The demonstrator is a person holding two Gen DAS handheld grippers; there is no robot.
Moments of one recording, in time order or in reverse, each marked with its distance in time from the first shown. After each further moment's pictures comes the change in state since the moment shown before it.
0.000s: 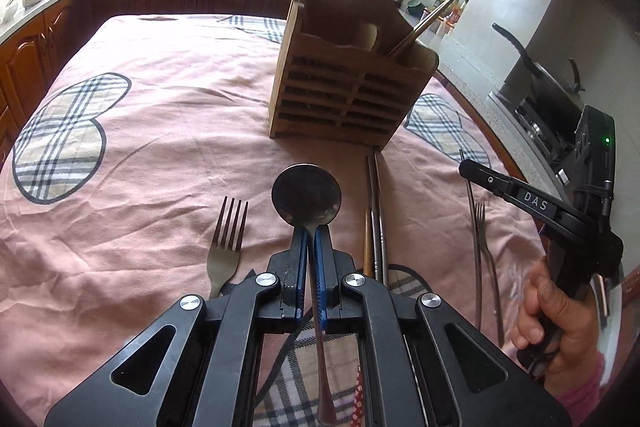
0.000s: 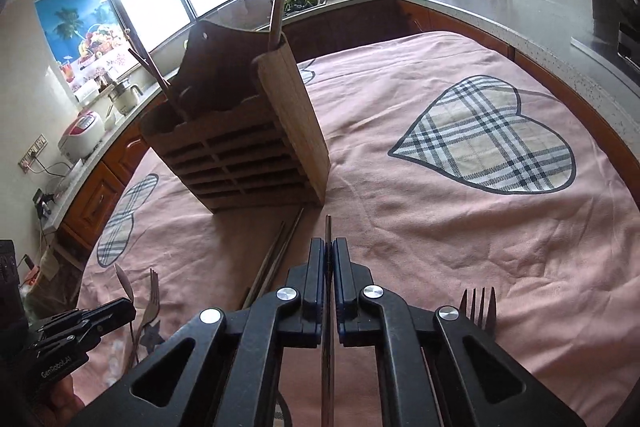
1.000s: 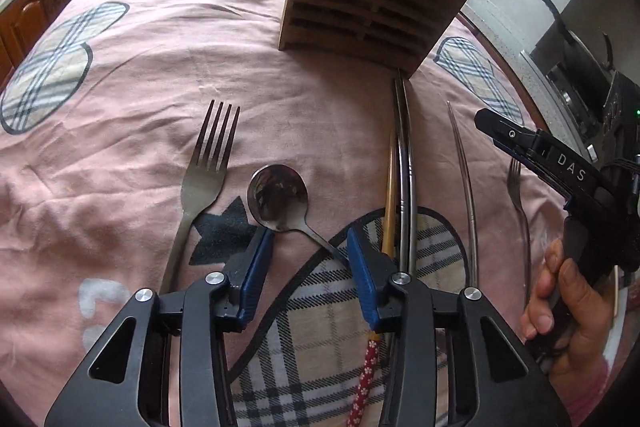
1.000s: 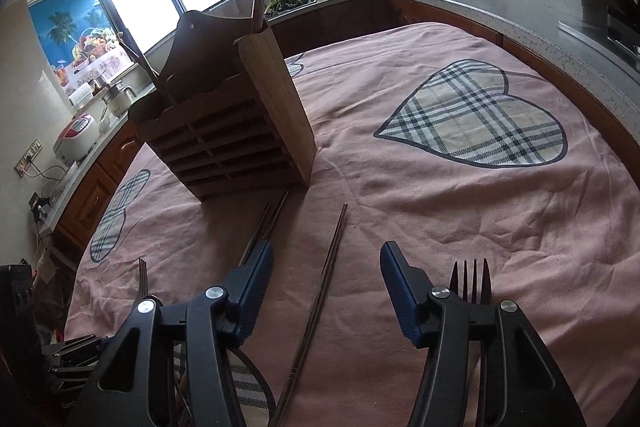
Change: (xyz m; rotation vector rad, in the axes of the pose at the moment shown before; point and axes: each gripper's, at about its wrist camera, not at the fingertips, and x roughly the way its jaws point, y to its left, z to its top) left arm 0.052 -0.010 -0.033 -0.026 0.209 0.097; right arm 0.015 -0.012 -0.018 0.024 0.021 -0.023
